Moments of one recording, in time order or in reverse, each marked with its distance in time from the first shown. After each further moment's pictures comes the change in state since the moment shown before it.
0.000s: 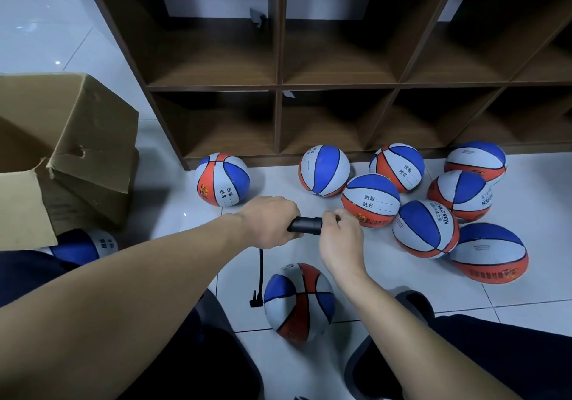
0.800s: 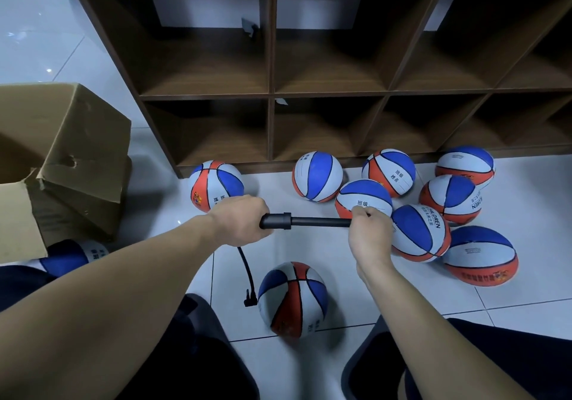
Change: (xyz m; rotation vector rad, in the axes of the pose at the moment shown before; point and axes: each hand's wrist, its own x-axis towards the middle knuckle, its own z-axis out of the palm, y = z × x) left_hand -0.010 -0.035 -0.009 -0.043 -0.007 -0.173; right_hand 0.036 0.001 -0.044 0.180 0.173 0.147
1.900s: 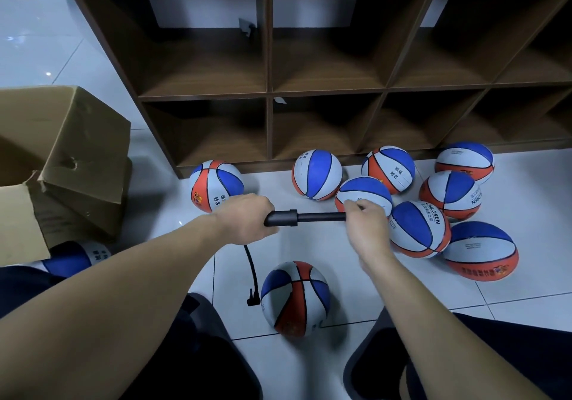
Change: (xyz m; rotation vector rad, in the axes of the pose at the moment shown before) left_hand 0.003 0.006 0.002 -0.011 0.006 0.041; right_hand 0.000 -0.007 -0.003 -0.092 -0.130 -0.055
